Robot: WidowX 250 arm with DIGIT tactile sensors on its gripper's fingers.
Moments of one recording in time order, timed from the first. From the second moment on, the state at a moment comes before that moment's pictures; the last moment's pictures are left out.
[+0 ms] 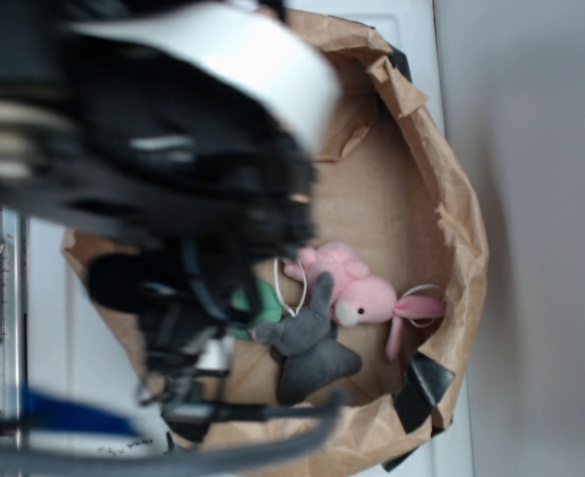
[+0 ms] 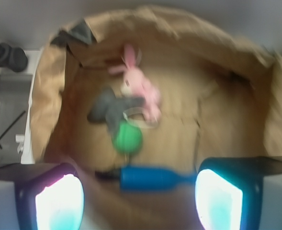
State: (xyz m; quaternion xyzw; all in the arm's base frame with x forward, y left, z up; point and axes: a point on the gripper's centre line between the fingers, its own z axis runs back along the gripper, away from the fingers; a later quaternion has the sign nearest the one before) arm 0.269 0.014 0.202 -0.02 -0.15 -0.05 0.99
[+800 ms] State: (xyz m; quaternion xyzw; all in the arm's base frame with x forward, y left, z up) arm 0.285 -0.003 0.096 -0.05 -0.10 -0.11 0.99
